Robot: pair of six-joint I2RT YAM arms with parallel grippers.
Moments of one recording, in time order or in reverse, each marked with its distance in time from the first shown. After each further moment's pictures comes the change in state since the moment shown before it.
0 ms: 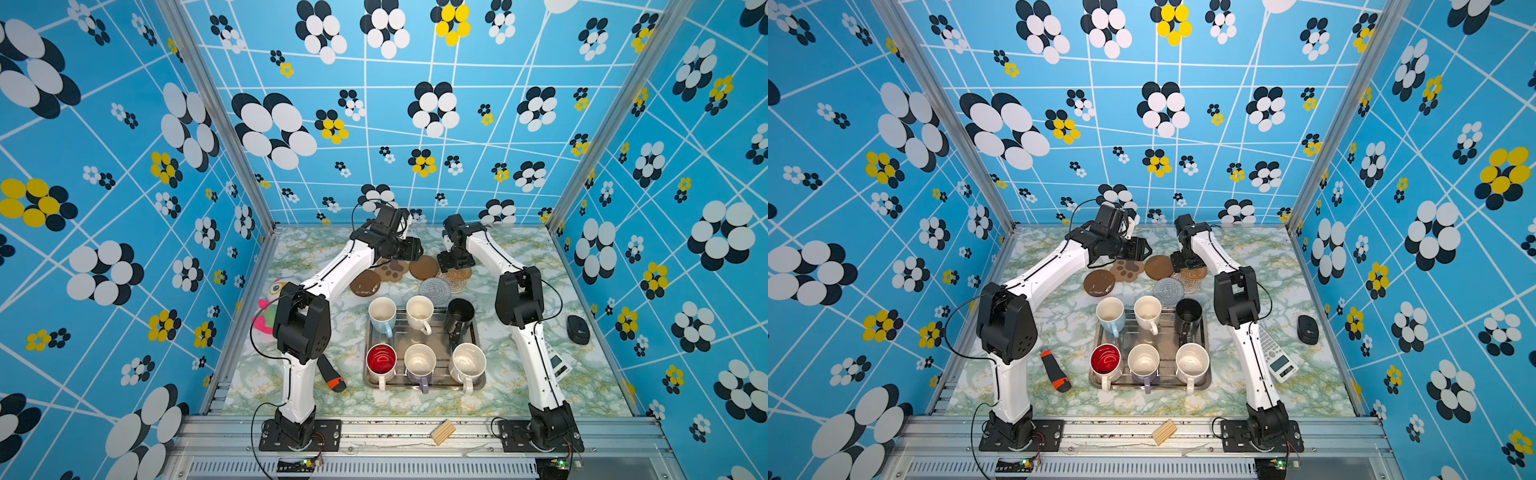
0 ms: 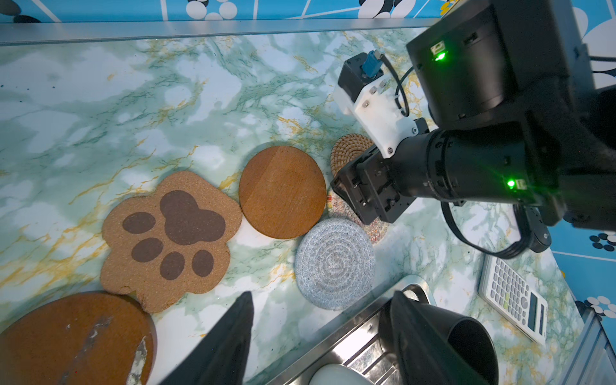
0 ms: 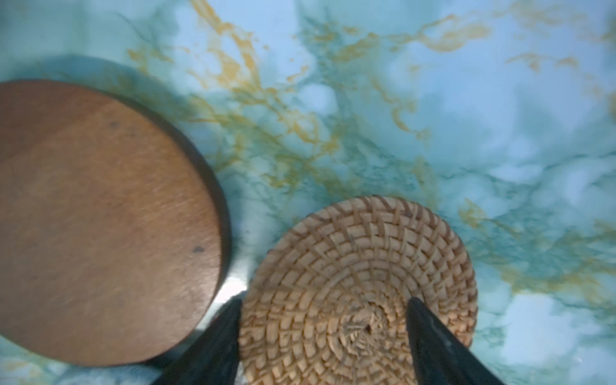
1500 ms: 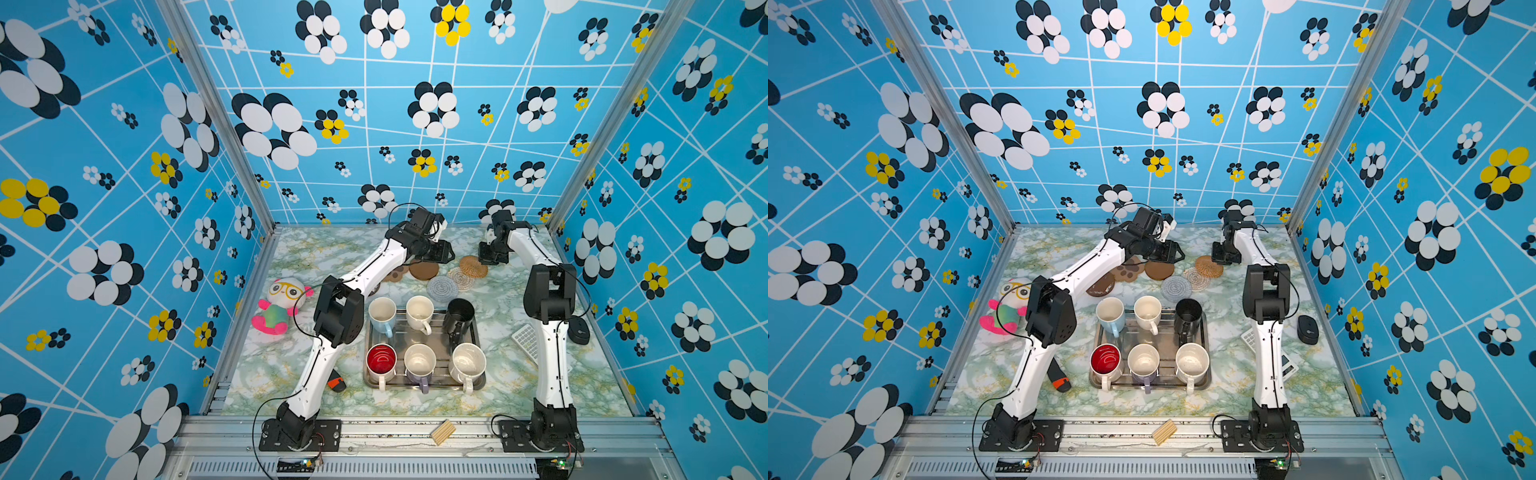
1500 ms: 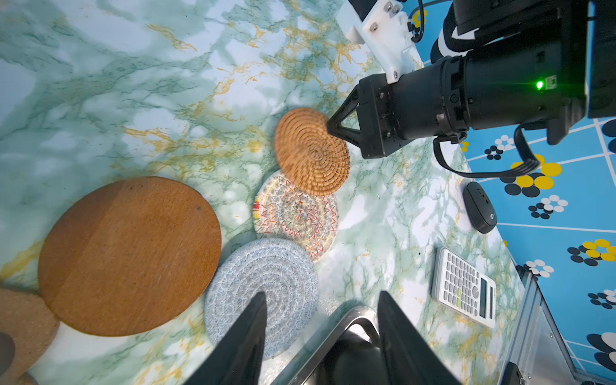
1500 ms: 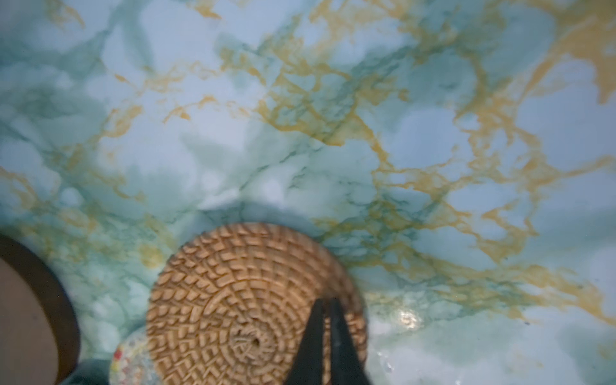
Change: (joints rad) left arm -0.117 0.349 0.416 -0.066 0.145 -0.050; right arm -0.263 -0.051 -0.107 0.109 -0.187 0.103
